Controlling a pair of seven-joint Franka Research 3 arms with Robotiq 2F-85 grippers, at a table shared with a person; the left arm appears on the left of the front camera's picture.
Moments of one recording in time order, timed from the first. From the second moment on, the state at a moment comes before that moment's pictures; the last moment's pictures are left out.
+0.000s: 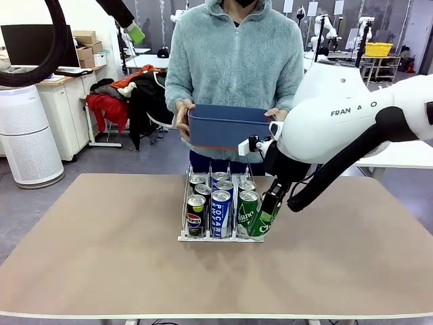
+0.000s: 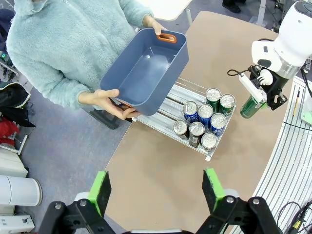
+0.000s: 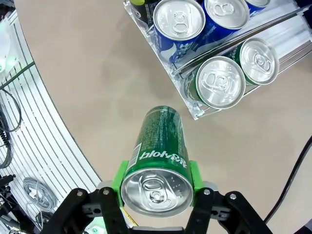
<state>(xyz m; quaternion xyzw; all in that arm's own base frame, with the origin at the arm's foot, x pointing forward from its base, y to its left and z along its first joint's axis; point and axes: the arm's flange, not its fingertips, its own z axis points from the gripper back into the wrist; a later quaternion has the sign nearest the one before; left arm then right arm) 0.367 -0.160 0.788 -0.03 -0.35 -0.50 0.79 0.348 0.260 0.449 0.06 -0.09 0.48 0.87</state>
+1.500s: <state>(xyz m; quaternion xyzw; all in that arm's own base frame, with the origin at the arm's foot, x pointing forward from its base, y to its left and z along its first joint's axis) 0.367 -0.160 0.788 -0.03 -0.35 -0.50 0.79 0.416 0.277 0.441 0.07 -0.11 0.51 0.85</state>
